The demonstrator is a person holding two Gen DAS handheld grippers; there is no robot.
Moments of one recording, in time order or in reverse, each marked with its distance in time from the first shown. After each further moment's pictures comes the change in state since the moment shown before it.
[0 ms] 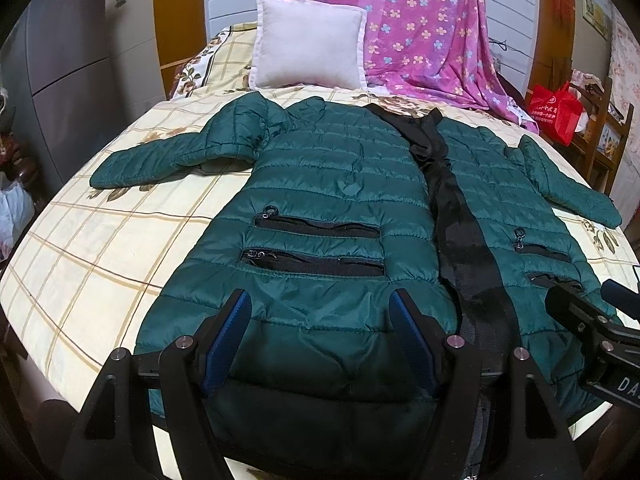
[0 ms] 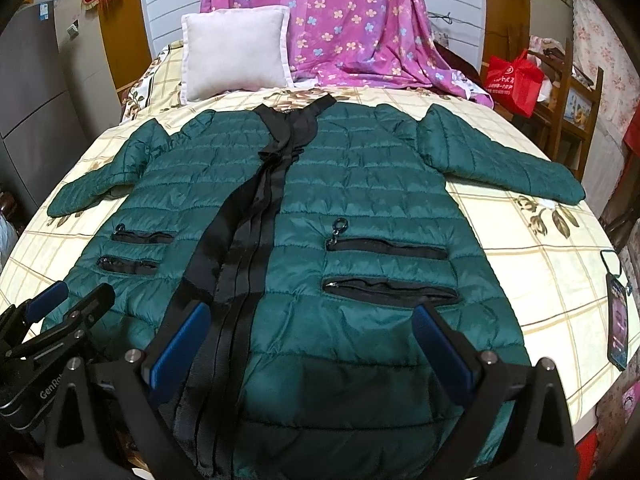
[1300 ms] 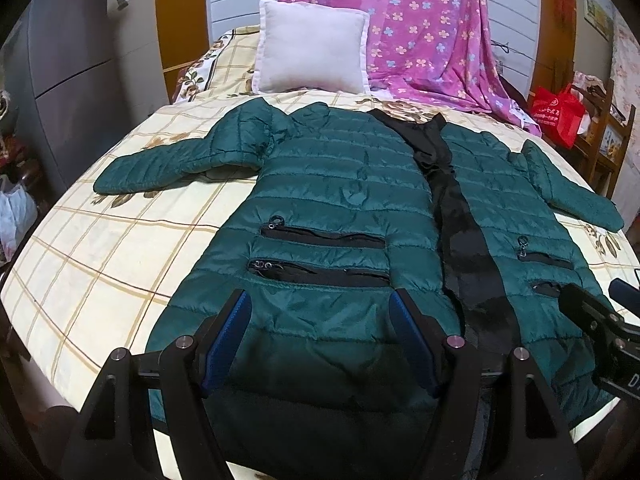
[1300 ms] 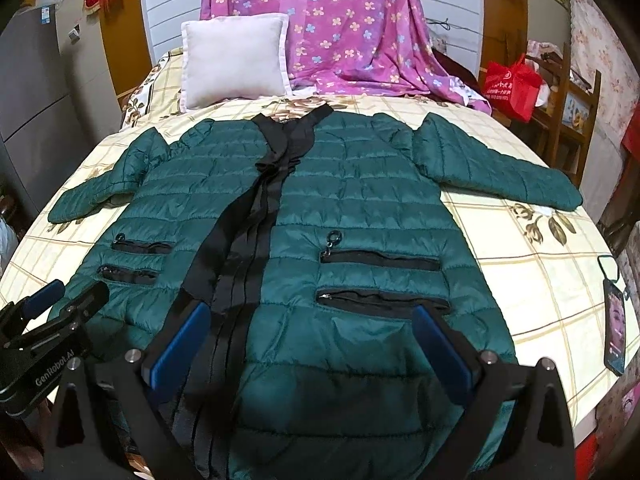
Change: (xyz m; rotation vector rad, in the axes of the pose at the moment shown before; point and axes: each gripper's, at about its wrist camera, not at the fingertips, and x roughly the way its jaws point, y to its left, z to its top) left arm -0.001 0.000 0.005 -0.003 -0.008 0.009; right arm -0.004 -0.005 0.007 0.002 -0.012 -0.003
